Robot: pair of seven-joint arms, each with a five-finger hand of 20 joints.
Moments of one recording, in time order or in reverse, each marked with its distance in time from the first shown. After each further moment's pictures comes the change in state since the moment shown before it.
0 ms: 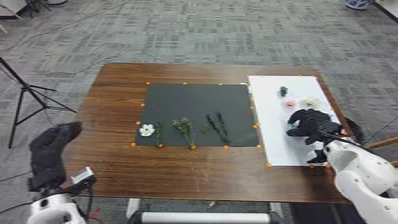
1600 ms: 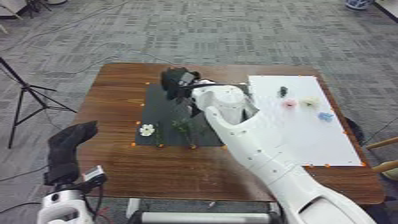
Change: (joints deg) left arm -3.1 1.6 4.1 0.9 0.1 -4.6 -2.7; right arm 43.5 -44.8 -25.7 28.0 -27.2 -18.8 -17.1
